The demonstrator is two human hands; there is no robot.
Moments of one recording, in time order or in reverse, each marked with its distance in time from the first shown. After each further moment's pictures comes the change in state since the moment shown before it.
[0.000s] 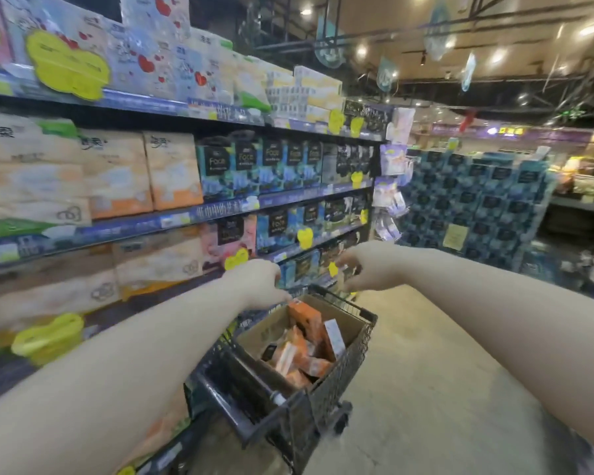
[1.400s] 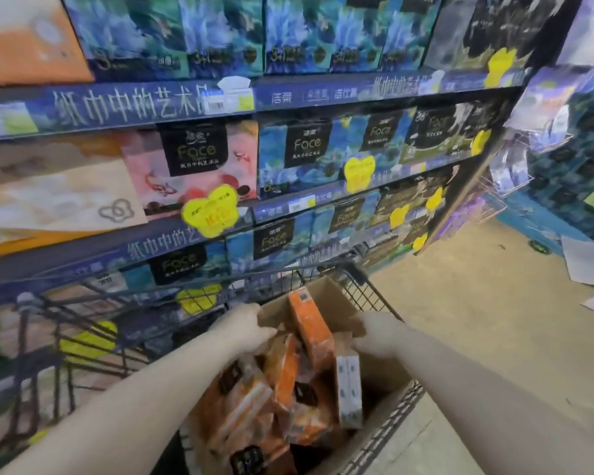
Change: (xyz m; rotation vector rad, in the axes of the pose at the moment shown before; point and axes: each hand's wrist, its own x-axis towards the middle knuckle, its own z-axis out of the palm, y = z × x) left_hand 0.435 -0.056 0.259 -0.475 -0.334 -0.596; right_hand 0.486 0.255 0.235 0.207 -0.458 -0.002
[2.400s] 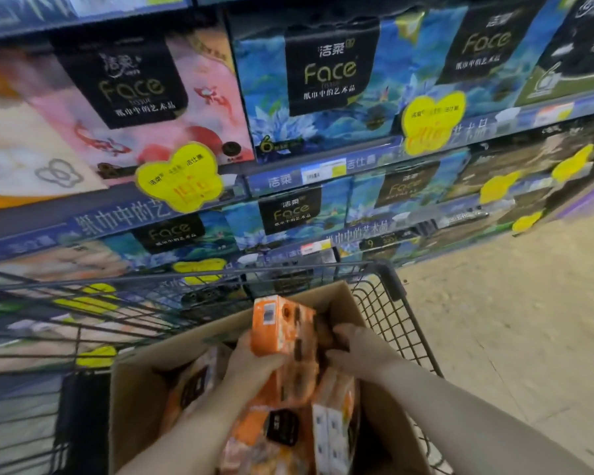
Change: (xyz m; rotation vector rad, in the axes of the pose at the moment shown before) left_hand 0.135 0.055 0.121 -0.923 0.192 -0.572; right_hand 0.211 0.072 0.021 0.132 -0.287 -0.231
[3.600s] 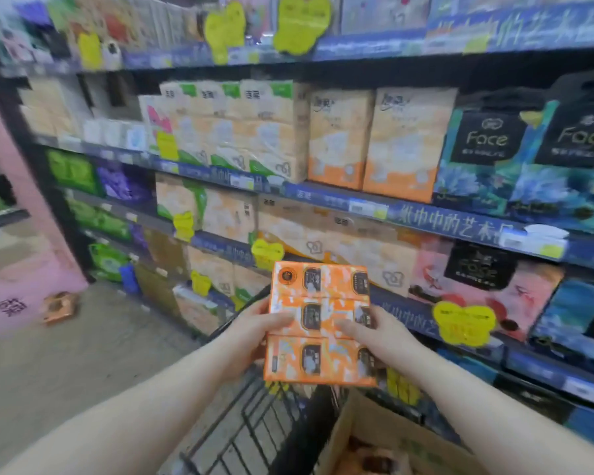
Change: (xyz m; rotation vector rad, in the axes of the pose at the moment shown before) left_hand -0.272 -0.062 -0.311 -0.801 0.322 0.432; right_hand -0.189 -0.331 0.031 0.203 -0.097 -0.833
